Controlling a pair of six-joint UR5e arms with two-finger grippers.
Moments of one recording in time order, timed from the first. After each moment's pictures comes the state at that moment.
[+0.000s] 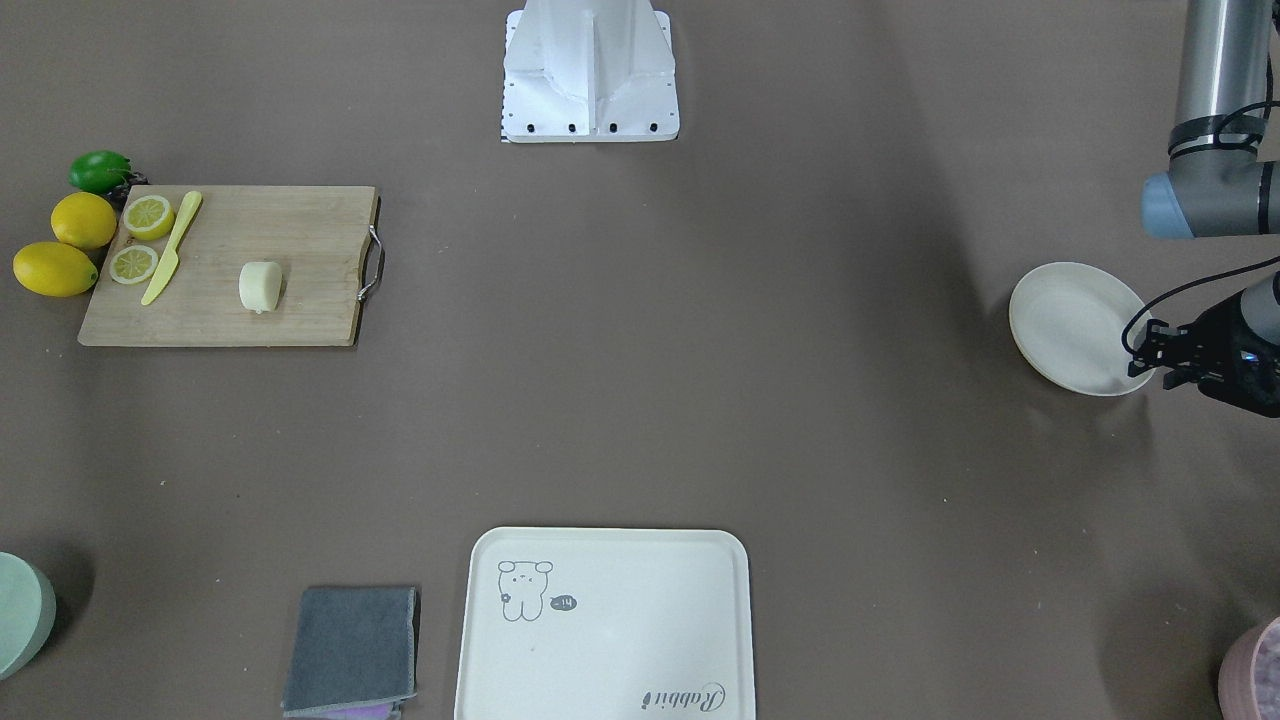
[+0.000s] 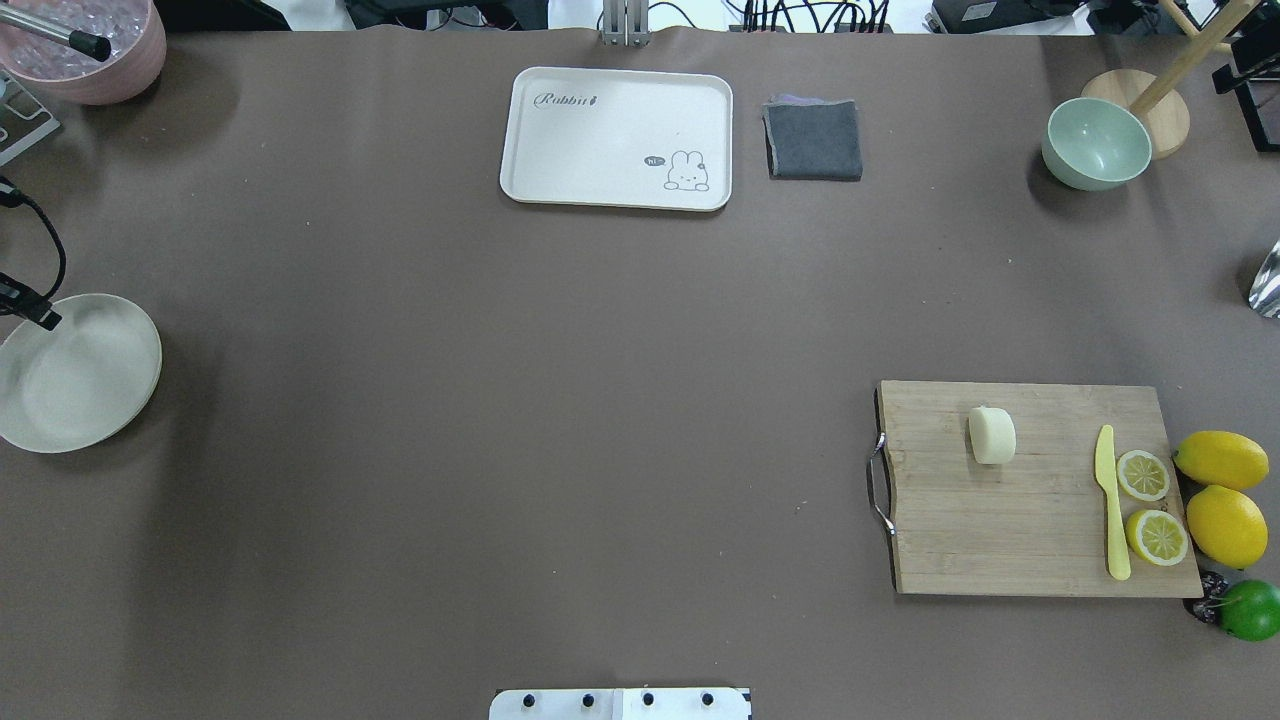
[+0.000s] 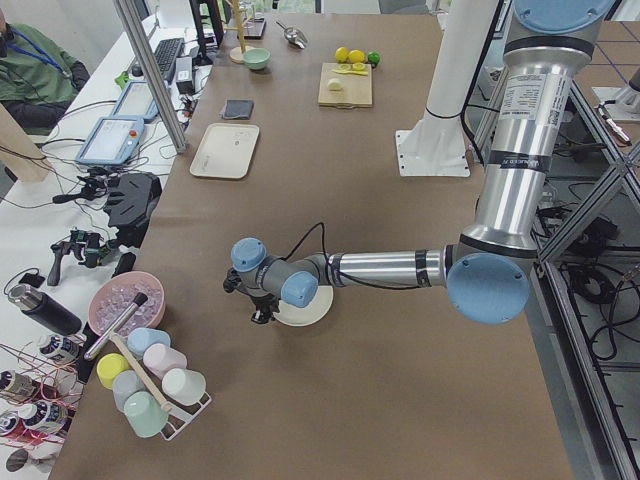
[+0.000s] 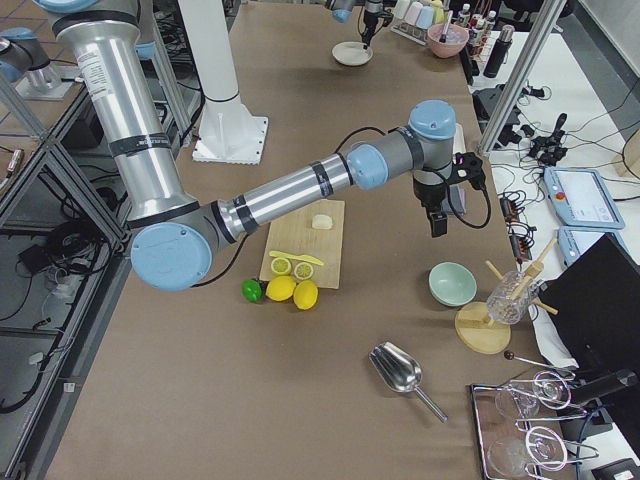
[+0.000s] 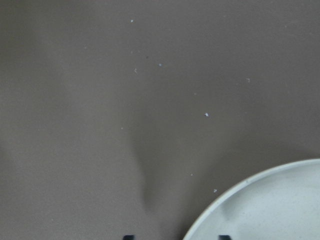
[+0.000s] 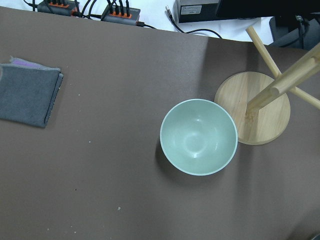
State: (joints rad) left arm -1.17 -1.72 -1.28 -2.03 -2.31 -0.09; right arm 1.42 -1.26 1.71 -1.54 2.28 0.27
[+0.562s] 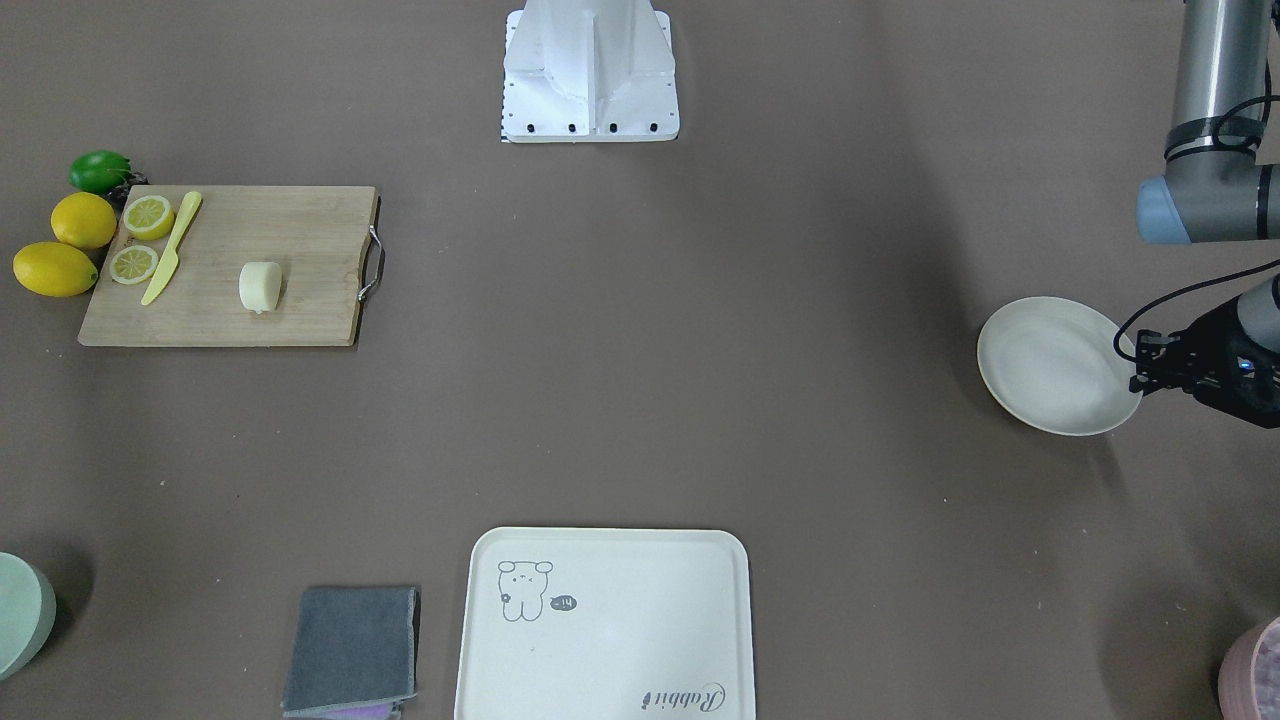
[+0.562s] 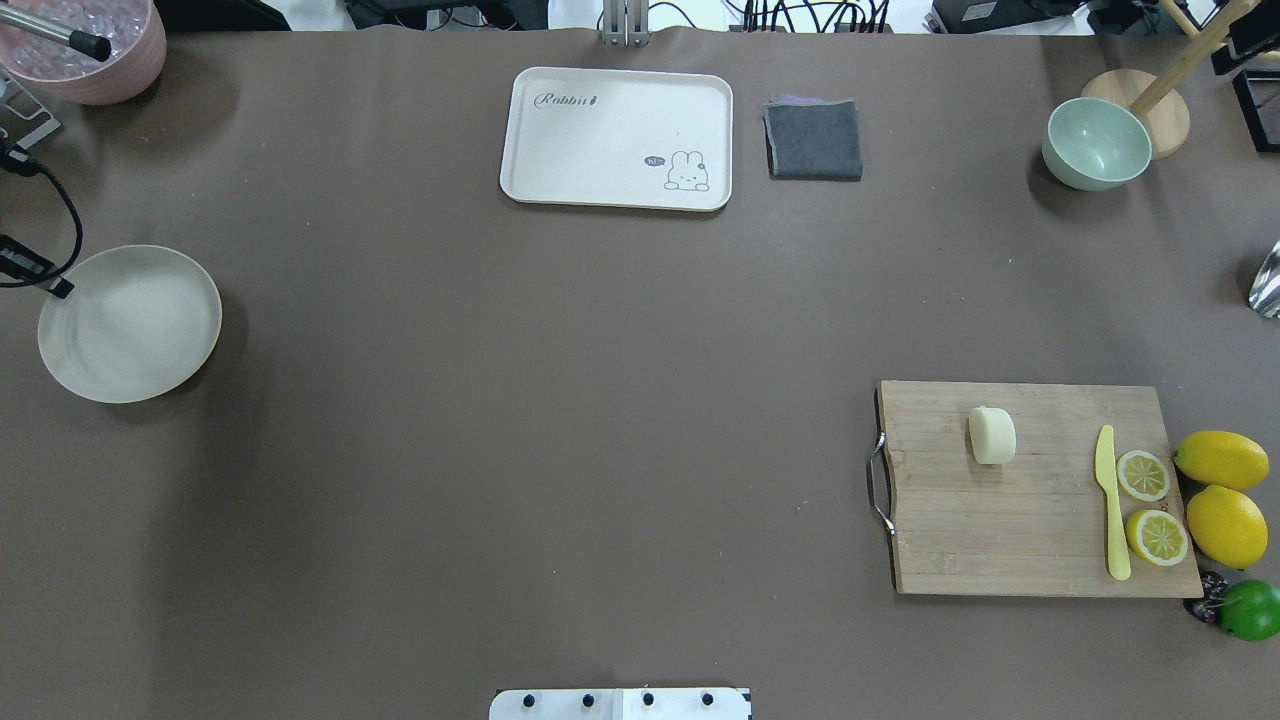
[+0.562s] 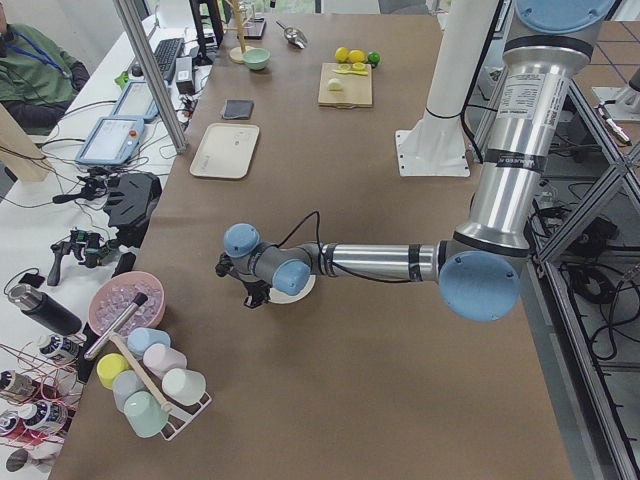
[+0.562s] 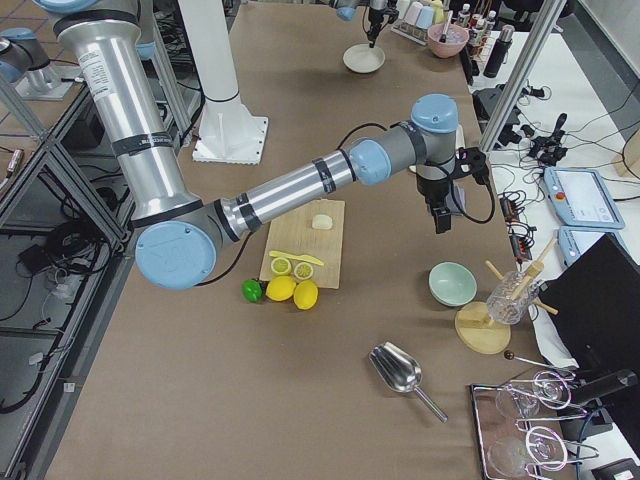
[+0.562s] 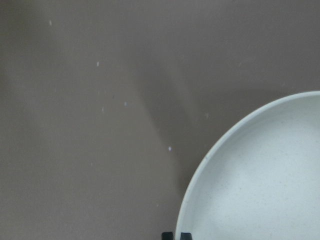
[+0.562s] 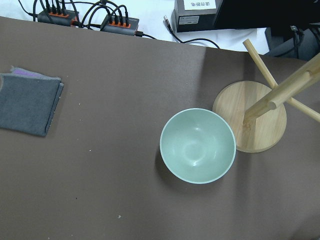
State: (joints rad) left arm -1.21 -1.78 -1.31 -2.02 -2.38 -0.10; right arm 1.42 -1.24 1.71 -1.54 2.27 0.29
